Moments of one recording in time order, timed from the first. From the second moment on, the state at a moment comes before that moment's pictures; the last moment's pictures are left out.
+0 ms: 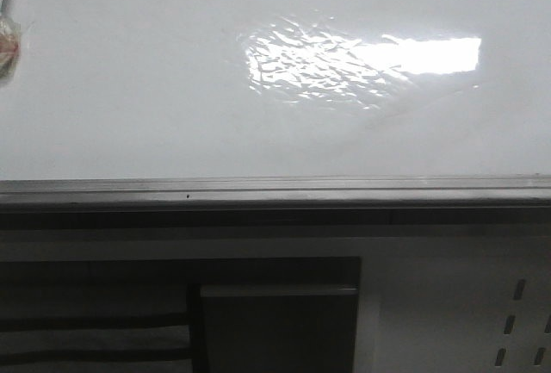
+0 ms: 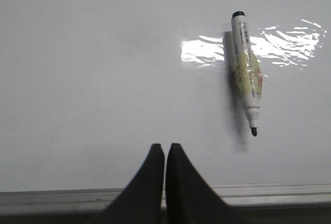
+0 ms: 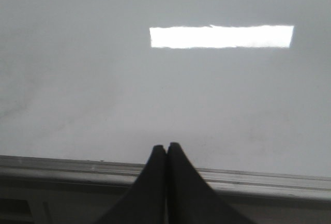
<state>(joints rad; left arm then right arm) -0.04 0.00 0.00 -0.12 0.08 0.09 0.05 -0.01 0.01 0.00 0.09 -0.04</state>
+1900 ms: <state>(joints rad) -0.04 0.29 -0.57 -0.20 0.37 0.09 0.05 0.35 -0.51 -0.02 0.37 -0.04</state>
